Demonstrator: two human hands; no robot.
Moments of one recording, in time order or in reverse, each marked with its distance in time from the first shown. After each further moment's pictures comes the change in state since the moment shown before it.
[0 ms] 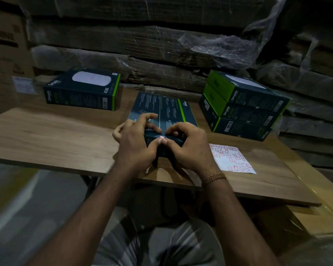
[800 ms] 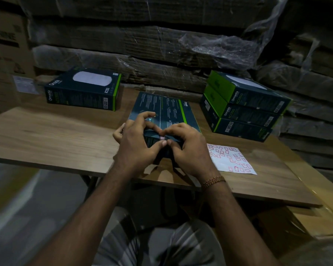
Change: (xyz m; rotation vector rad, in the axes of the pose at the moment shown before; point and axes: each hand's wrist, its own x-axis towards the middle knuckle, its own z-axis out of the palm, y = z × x) left_hand -0.002 -0.001 -0.002 -0.029 -0.006 -0.007; right_hand -0.003 0.001 0.005 -0.061 -0.047 -0.056
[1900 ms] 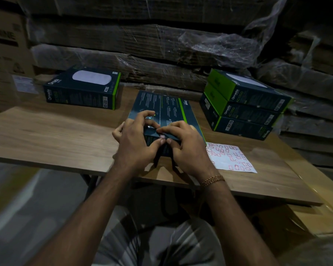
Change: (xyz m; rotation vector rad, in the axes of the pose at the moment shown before) left_hand 0.002 -0.004 0.004 0.067 0.010 -0.006; right_hand -0.001 -0.007 0.001 -0.074 -0.057 0.022
